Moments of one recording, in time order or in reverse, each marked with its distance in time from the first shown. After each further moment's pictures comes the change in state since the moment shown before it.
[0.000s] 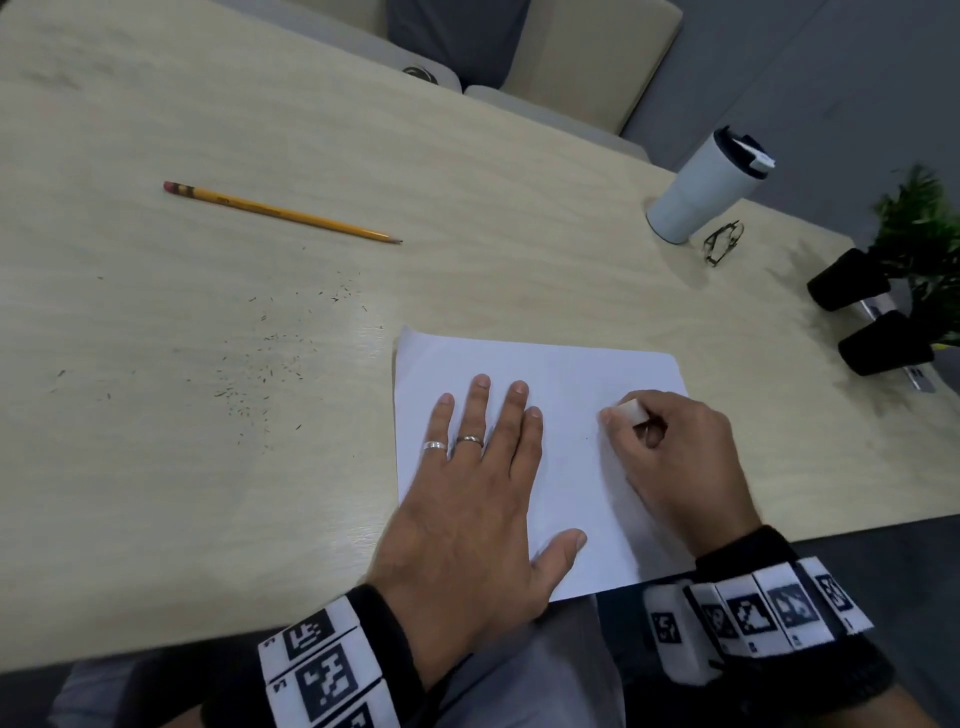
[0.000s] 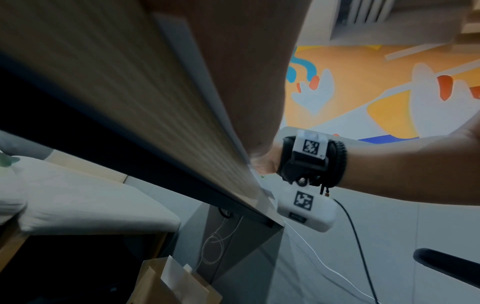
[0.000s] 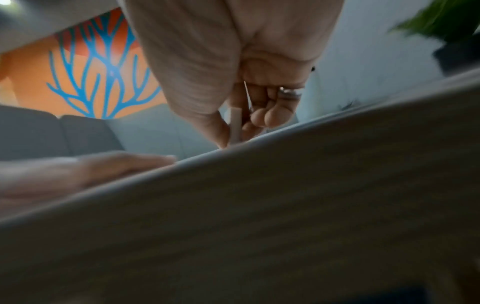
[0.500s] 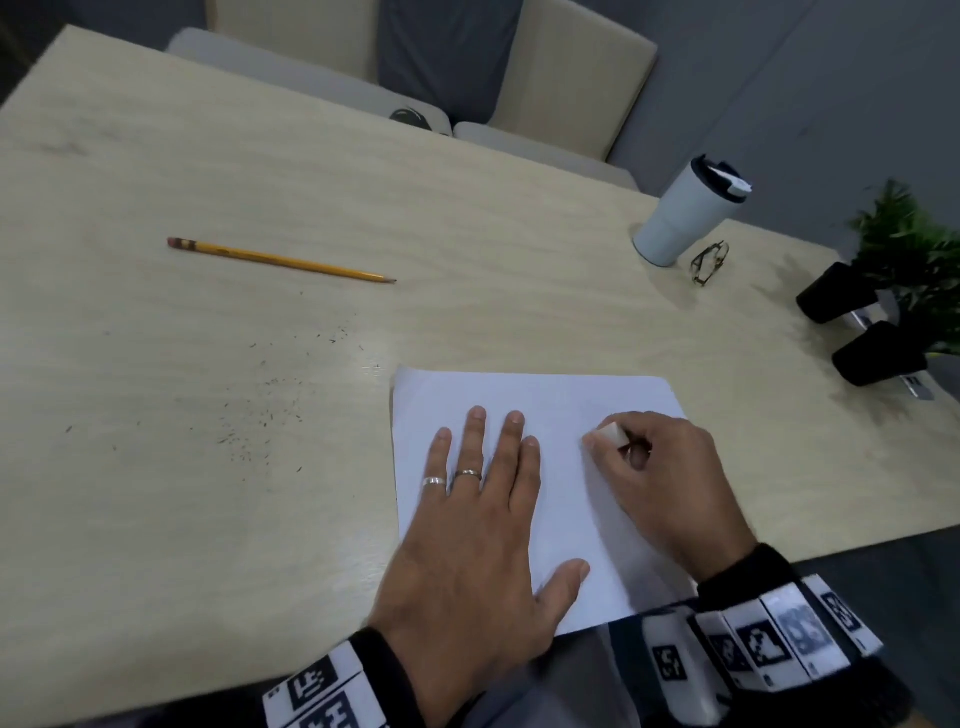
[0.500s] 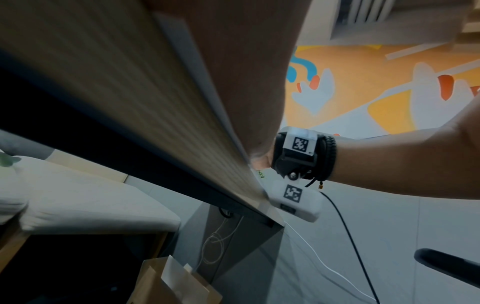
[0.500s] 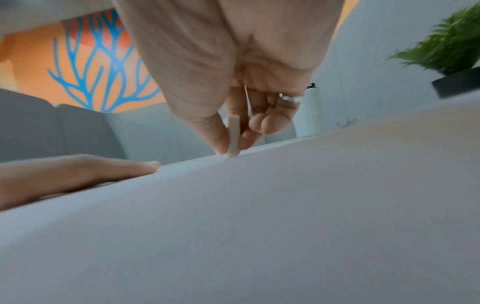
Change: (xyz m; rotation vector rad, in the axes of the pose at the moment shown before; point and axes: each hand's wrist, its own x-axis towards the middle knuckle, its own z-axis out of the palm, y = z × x) left_hand 0.000 -0.001 0.001 -0.041 0.035 -0.009; right_hand 0.003 -0.011 -0.001 0.019 -0.011 -0.043
